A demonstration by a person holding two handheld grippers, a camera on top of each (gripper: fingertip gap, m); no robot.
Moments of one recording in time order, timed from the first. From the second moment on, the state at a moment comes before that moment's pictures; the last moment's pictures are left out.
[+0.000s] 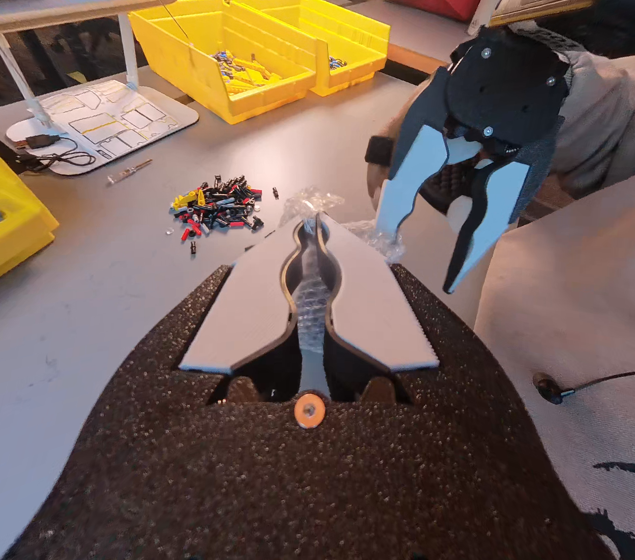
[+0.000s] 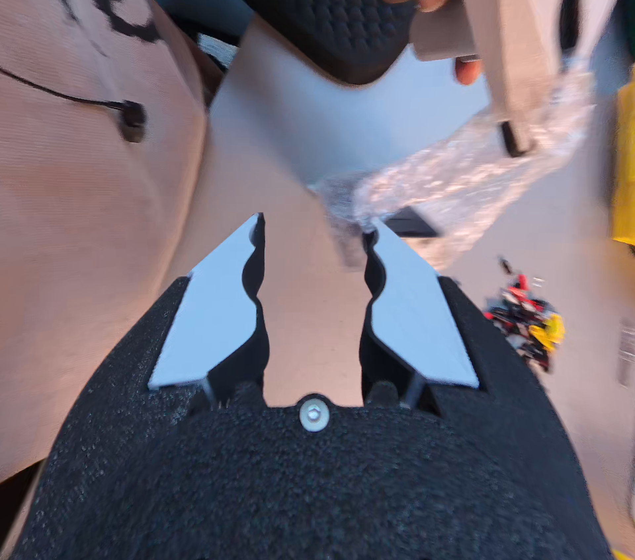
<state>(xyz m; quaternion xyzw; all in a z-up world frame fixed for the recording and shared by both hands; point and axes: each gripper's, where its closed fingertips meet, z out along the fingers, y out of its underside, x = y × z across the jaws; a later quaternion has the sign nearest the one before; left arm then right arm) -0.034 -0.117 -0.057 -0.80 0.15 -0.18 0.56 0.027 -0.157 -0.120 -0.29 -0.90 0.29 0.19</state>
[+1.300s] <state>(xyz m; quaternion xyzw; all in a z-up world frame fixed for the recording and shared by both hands) -0.057 -0.145 -0.054 -0.75 0.12 -0.32 0.57 -0.043 -0.048 -0.034 -0.44 -0.67 0.48 0.35</state>
